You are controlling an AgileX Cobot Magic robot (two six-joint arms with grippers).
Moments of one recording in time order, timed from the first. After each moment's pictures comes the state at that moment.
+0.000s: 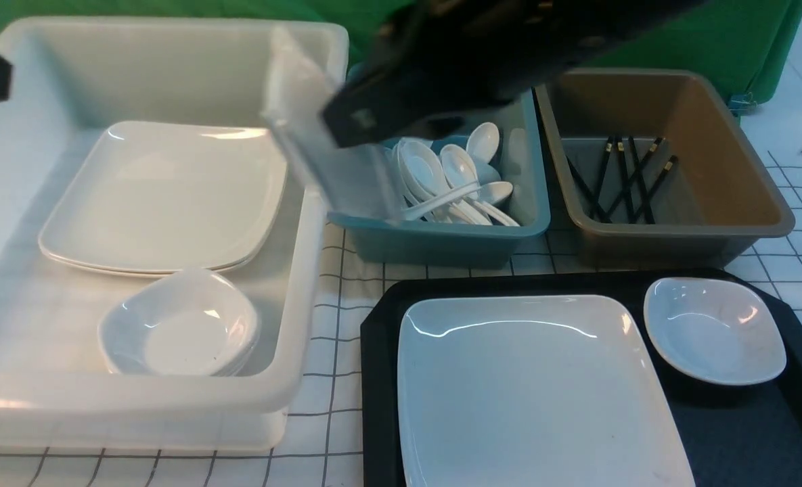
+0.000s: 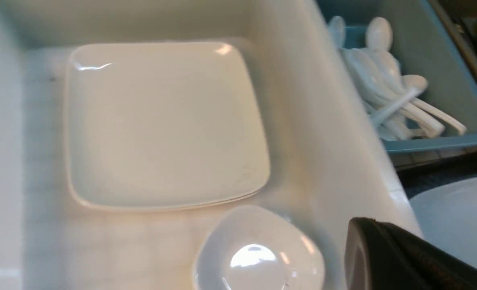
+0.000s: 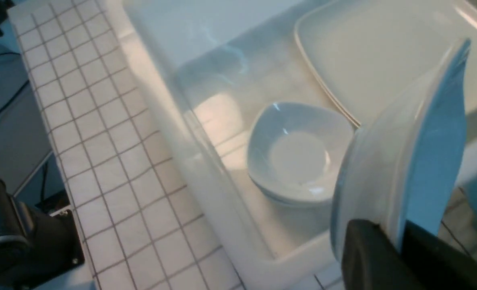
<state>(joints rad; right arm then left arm) 0.82 1.72 -1.90 0.39 1.03 -0.35 0.20 1.09 -1.30 -0.37 1.04 0.25</state>
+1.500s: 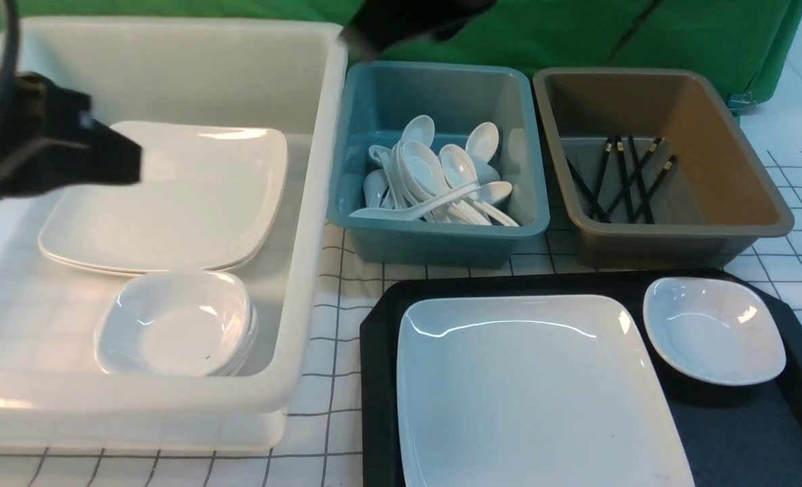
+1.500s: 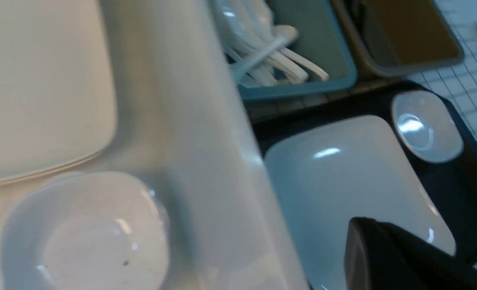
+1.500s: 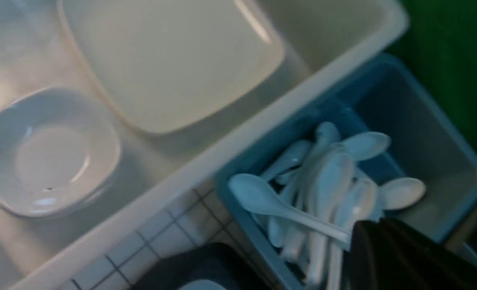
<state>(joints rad) 0.75 1.83 -2.22 -0.16 1.20 -0.19 -0.08 1.05 -1.14 -0.56 1.00 0.28</state>
